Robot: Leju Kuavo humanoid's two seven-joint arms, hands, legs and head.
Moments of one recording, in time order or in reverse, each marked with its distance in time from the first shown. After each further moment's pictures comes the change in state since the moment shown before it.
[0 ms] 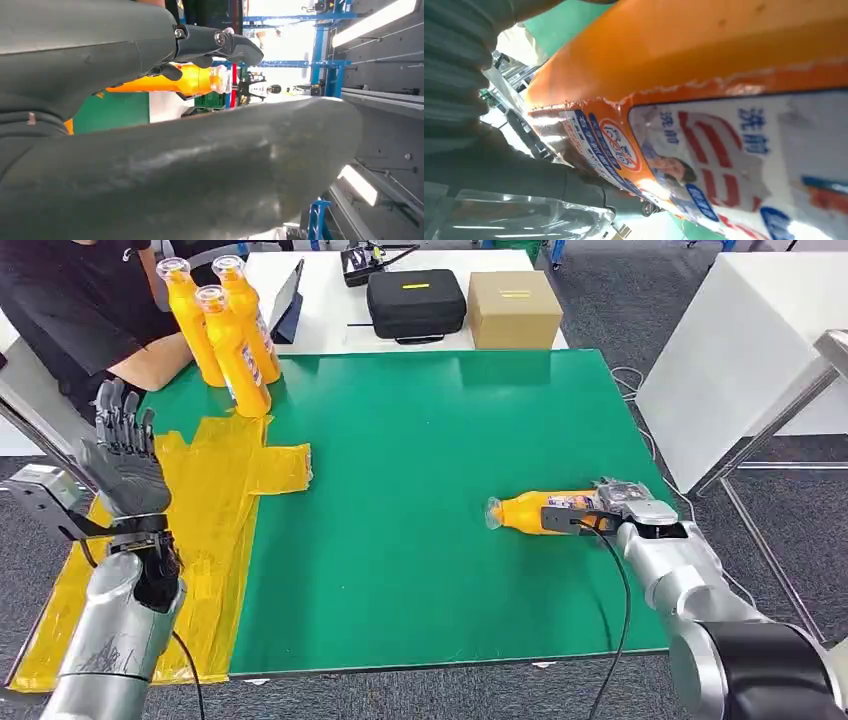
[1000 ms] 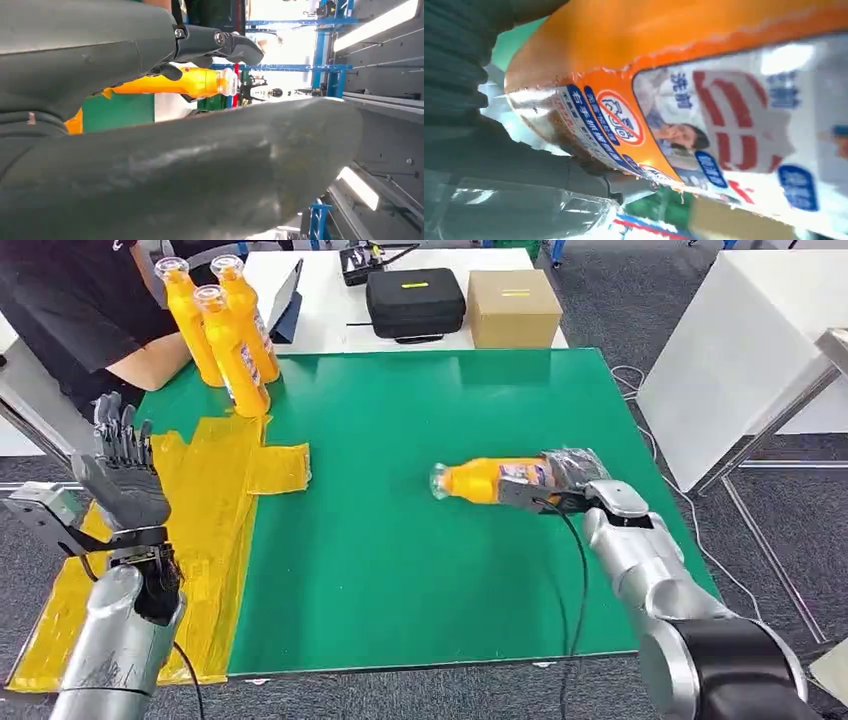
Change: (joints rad) left arm 0.052 0.003 0.012 -0.034 -0.001 0.003 -0.016; right arm -0.012 0.113 -0.010 -0.130 -0.220 -0.233 -0.191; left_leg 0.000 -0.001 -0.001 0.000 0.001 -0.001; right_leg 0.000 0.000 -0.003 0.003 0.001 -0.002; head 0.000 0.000
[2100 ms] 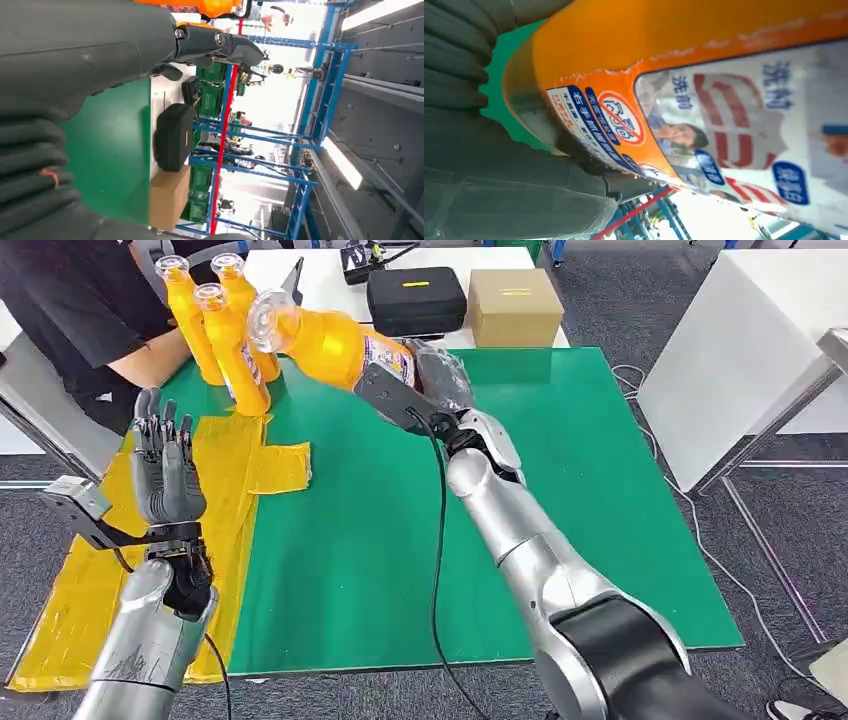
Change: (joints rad) left arm -0.024 -0.066 -0.081 0.031 0.082 -0.018 -0.010; right arm -0.093 0.379 0.201 -0.241 -0.575 -0.124 0.072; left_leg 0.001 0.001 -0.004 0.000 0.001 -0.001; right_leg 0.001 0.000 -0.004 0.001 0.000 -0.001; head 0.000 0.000
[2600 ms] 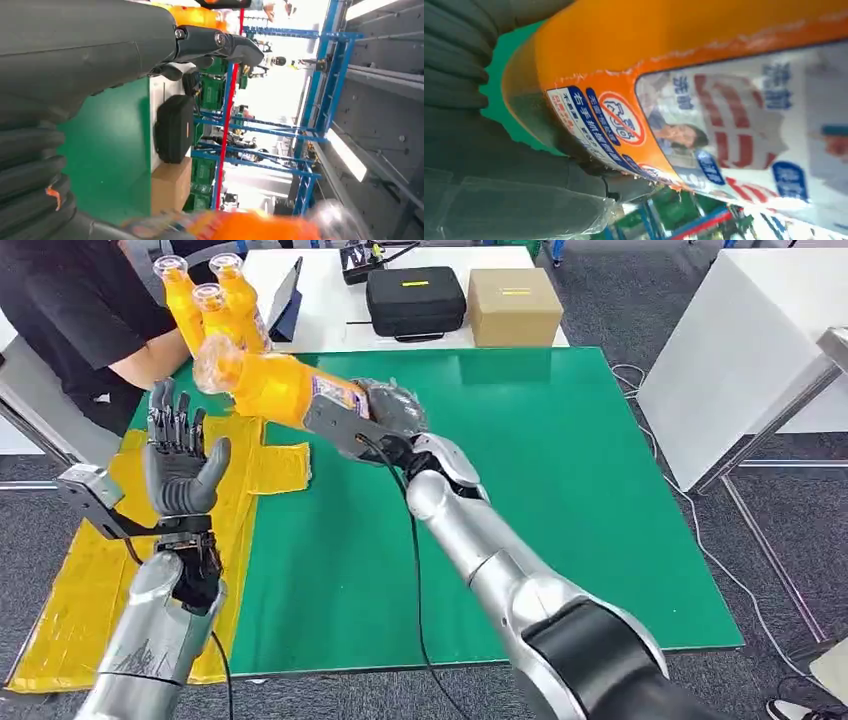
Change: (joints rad) left arm -0.032 -0.017 -0.042 0.000 -0.006 0.031 0.028; right arm 0.010 0.087 0.118 0.079 -0.034 0.068 0.126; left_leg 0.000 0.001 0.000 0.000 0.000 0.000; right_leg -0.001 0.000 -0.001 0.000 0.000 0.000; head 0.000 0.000
